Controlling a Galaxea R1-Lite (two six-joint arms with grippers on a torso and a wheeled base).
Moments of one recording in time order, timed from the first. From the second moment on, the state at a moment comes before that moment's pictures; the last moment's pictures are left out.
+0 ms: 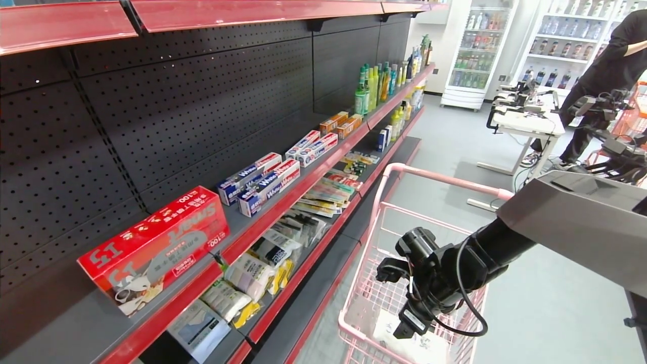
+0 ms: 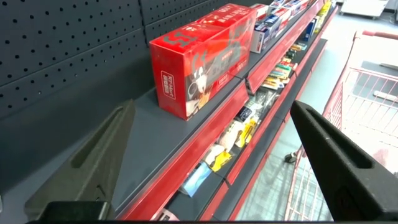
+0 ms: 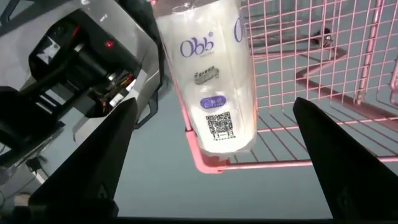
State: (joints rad) left arm 0.00 0.00 0.00 0.00 0.04 0.00; right arm 0.46 2.28 -1.01 0.03 0.01 -0.39
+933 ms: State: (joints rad) left arm 0.00 0.00 0.00 0.00 0.04 0.00; right arm 0.49 2.31 -1.03 0.03 -0.02 -0.40
